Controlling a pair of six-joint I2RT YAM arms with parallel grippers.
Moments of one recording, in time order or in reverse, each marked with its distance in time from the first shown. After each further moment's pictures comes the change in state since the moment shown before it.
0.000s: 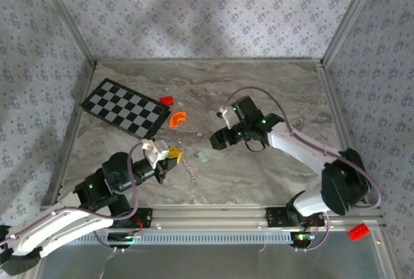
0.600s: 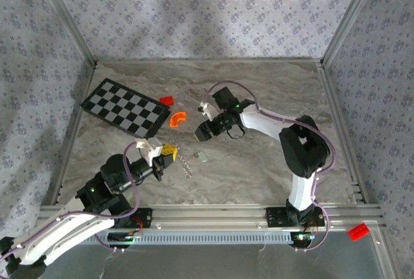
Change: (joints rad) left arm 0.119 -0.062 -0.100 0.081 0.032 -0.076; right arm 0.000 0.410 0.269 0.034 -0.143 -0.106
